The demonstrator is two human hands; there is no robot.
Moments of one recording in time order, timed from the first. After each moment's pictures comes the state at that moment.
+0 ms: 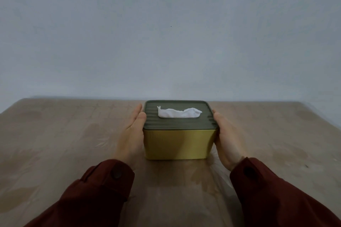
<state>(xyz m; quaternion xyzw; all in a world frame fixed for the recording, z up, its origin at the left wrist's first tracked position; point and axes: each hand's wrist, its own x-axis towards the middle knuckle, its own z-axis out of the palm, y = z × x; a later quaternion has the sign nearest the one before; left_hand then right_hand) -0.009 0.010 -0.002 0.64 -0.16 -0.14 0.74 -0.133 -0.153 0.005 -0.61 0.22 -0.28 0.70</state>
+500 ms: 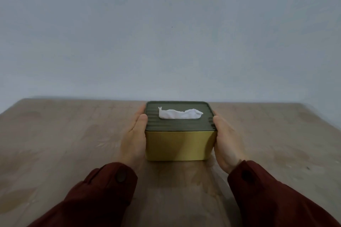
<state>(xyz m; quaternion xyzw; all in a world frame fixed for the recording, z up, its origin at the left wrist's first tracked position) -0.014 0.006 -0.006 0.62 -0.17 -0.13 0.76 -0.127 -0.153 -0.004 -0.61 0.24 -0.30 0.70</state>
